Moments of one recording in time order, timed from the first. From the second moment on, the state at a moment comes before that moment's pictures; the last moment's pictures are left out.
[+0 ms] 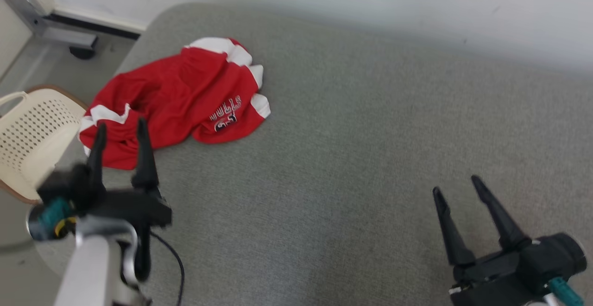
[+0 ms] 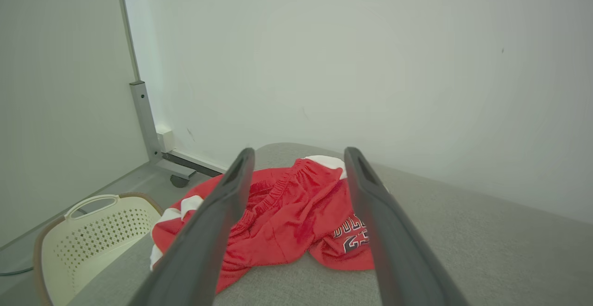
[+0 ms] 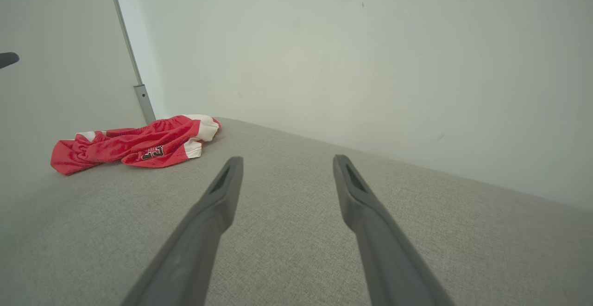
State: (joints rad) left arm -0.40 0.10 0.00 0.32 -0.29 -0.05 -0.22; right arm -0.03 -0.23 0.15 0.01 0.16 0.13 -0.26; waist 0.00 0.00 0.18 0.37
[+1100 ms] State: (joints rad) left arm -1.25 0.33 0.10 1.03 -0.49 0.00 0.43; right arm -0.24 -0.39 0.11 -0.08 0.13 0.13 -0.26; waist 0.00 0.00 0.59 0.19
